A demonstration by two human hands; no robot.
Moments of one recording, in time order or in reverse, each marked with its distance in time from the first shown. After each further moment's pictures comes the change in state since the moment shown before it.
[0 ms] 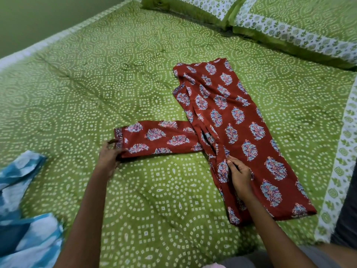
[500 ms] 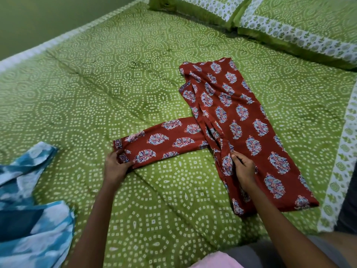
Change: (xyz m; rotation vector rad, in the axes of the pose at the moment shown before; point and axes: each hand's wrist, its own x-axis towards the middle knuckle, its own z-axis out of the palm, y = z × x) left_hand -0.032 -0.046 -0.034 0.522 0.188 0.205; right_hand -0.006 -0.009 0.002 -0.055 0.038 0.001
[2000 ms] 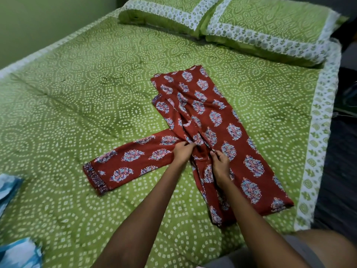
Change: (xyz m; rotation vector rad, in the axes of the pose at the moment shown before) left_hand -0.053 0.139 0.241 -0.101 -0.435 -0.045; right_hand 0.035 -0.003 0.007 0.237 0.023 0.158
